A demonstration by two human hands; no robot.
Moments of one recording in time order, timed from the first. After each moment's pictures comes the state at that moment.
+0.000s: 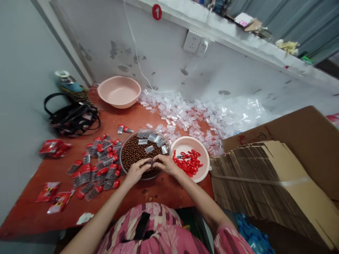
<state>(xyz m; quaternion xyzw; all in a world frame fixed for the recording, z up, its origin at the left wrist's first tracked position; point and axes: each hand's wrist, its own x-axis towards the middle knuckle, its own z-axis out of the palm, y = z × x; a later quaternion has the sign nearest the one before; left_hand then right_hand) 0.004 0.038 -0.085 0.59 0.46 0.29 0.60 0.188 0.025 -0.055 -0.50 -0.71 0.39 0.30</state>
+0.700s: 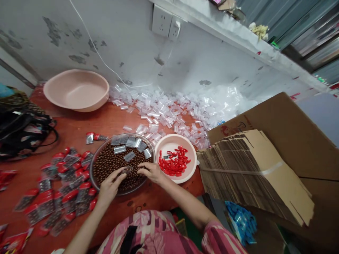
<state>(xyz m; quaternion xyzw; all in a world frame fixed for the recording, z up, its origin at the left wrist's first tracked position) 0.002 0.049 -0.110 0.59 0.54 0.29 0.52 0.200 0.014 -0.090 -0.58 -0.61 0.42 0.34</state>
